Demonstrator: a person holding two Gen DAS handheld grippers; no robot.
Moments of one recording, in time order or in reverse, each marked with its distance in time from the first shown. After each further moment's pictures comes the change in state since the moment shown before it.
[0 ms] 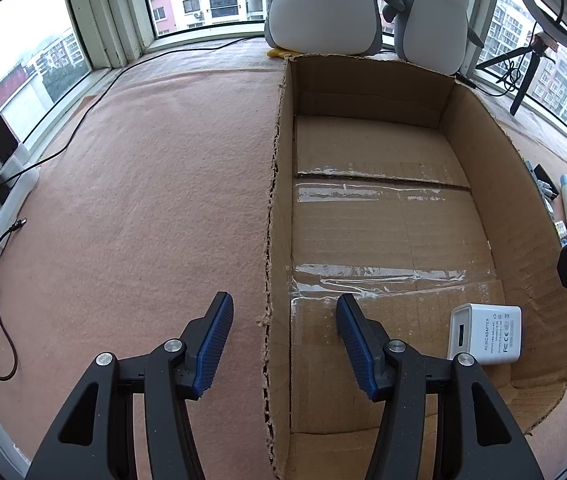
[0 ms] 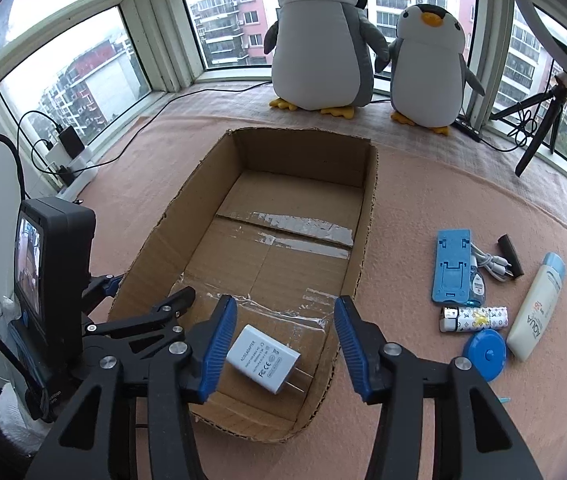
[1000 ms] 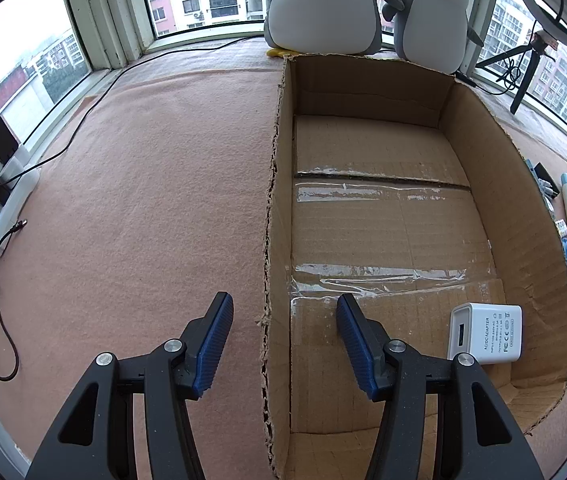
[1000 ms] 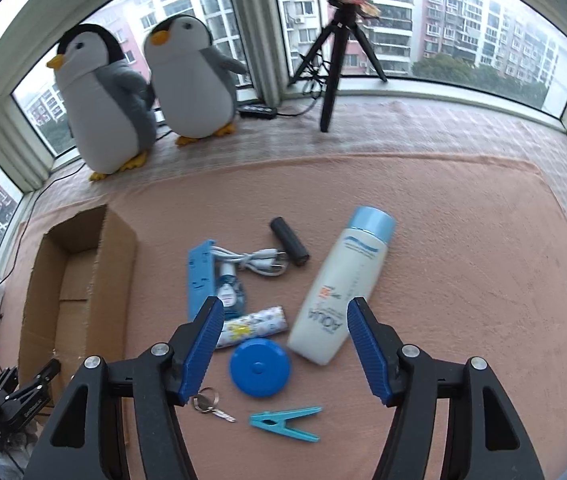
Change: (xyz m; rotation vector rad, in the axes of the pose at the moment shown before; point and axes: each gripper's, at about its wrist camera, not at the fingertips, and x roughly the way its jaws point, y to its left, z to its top) left arm -0.001 0.000 -0.001 0.004 0.000 0.003; right arm -0.036 -0.202 -0.013 0.406 -0.026 -0.234
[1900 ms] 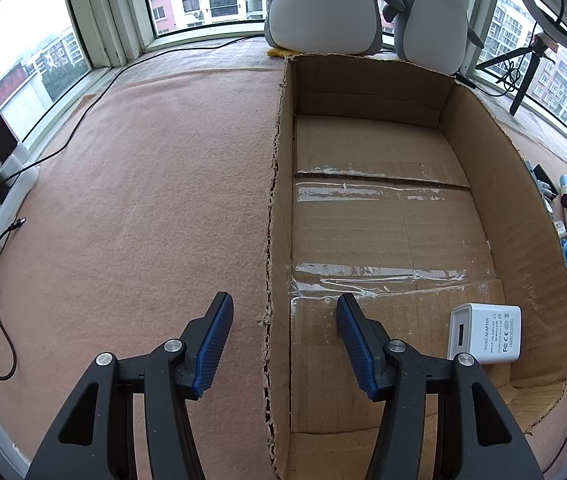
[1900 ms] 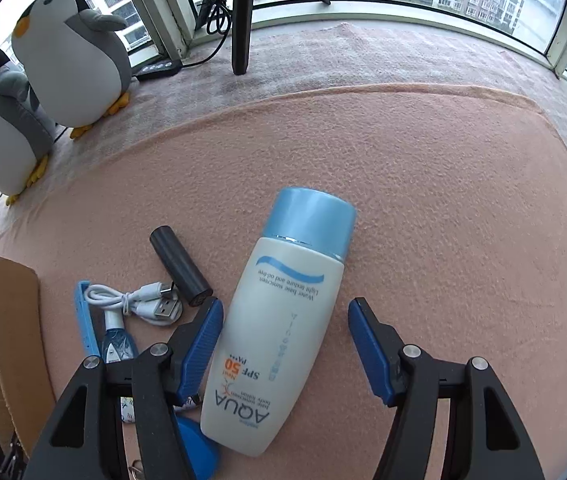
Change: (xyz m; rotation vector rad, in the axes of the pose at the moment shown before) left arm 0.000 0.001 0.000 -0.004 0.000 -0.005; right arm 0.099 -0.053 0.029 0.151 0.177 -0.105
